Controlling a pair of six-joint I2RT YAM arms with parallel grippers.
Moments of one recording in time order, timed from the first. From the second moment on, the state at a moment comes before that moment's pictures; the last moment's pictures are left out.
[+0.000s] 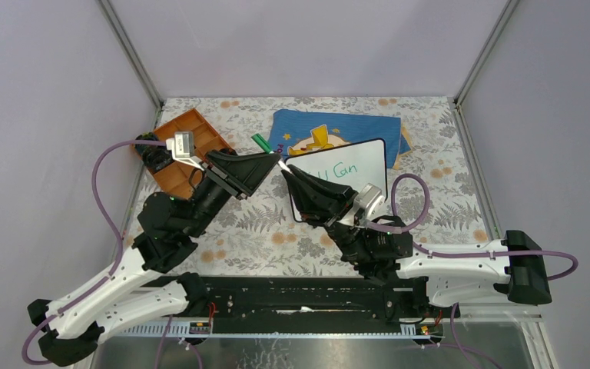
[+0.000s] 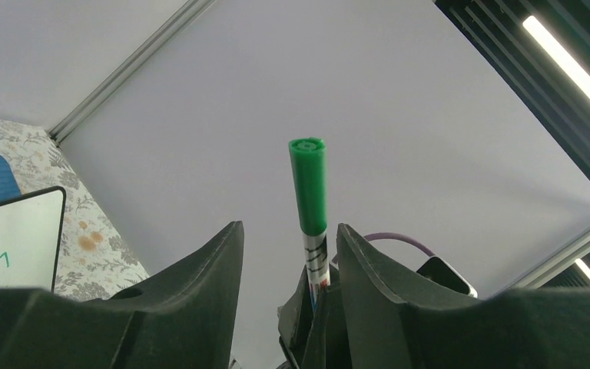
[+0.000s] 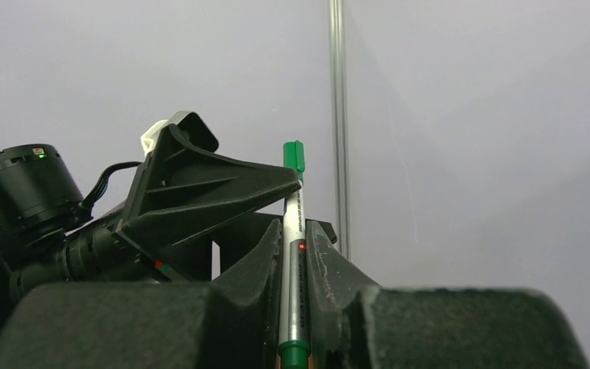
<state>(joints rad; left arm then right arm) -0.92 0.73 0.88 0.29 -0.14 -0.93 1.41 1.20 0.82 1.19 0.42 -0.34</state>
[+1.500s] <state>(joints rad) -0.92 0.77 0.88 0.34 -0.13 -0.99 1.40 1.17 0.79 1.15 0.48 -0.31</state>
